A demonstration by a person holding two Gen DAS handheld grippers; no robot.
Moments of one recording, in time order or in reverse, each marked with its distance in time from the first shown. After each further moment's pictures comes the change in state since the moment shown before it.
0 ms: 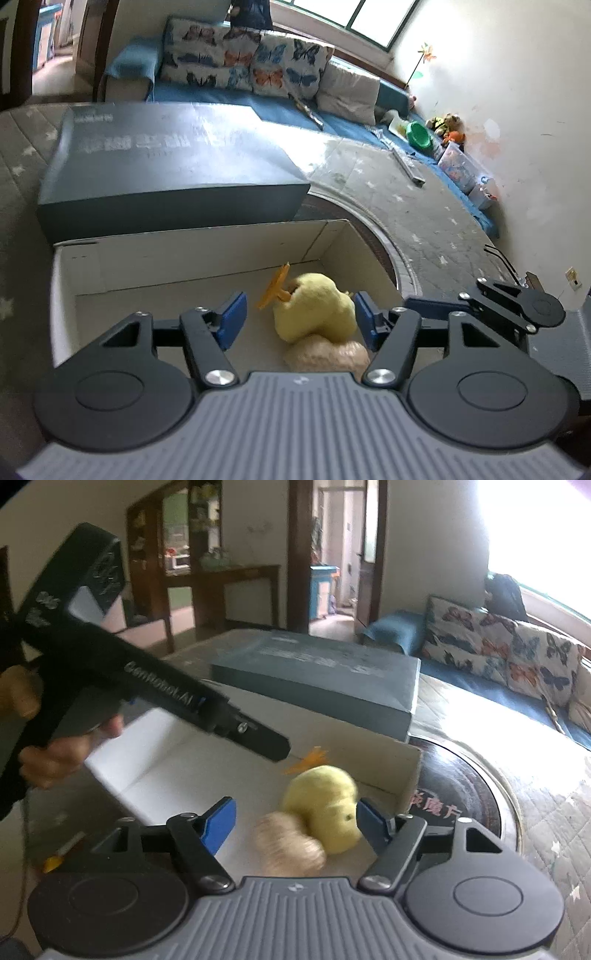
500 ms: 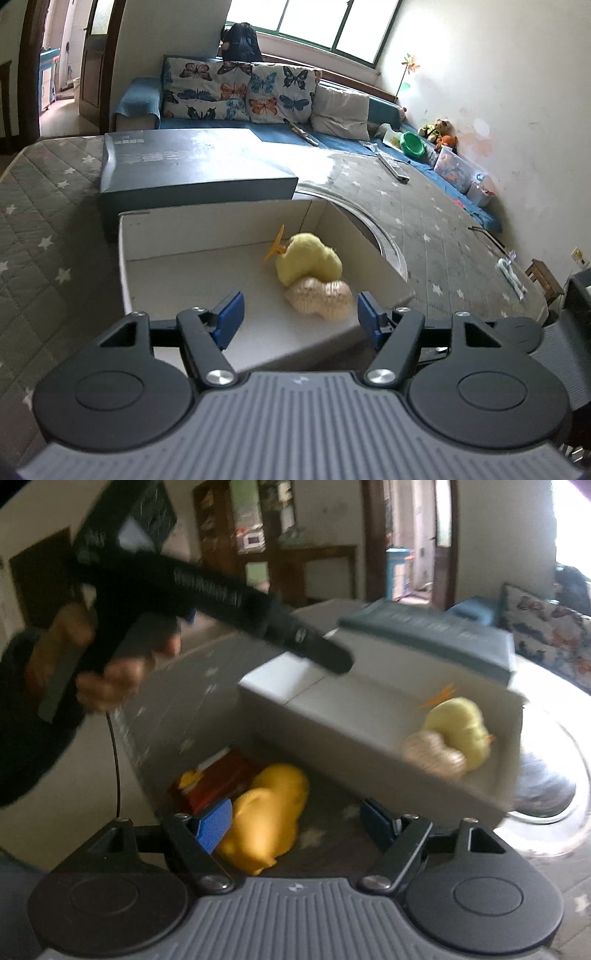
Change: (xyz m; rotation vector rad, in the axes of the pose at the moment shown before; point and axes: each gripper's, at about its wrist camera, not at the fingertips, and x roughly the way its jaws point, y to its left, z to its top) left arm -0.082 -0.020 -0.062 0.093 -0.074 0.035; right arm -0.032 0.081 -0.050 -0.078 0.102 0.233
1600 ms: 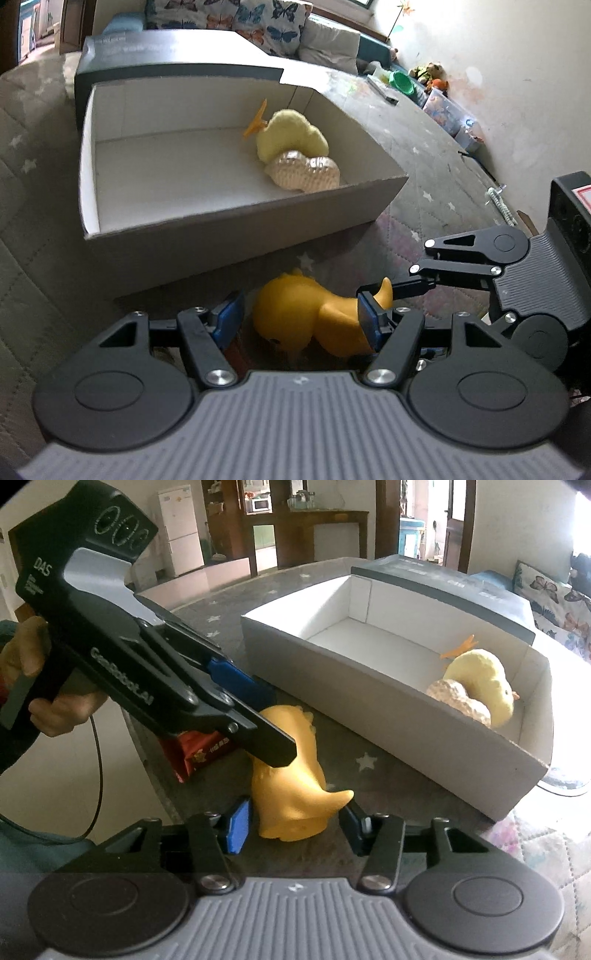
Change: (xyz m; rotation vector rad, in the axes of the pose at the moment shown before) left arm 0.031 0.000 -0.067 -0.027 0.222 -0.079; right arm 0.024 -0.002 -0.018 -0.016 0.107 -0.006
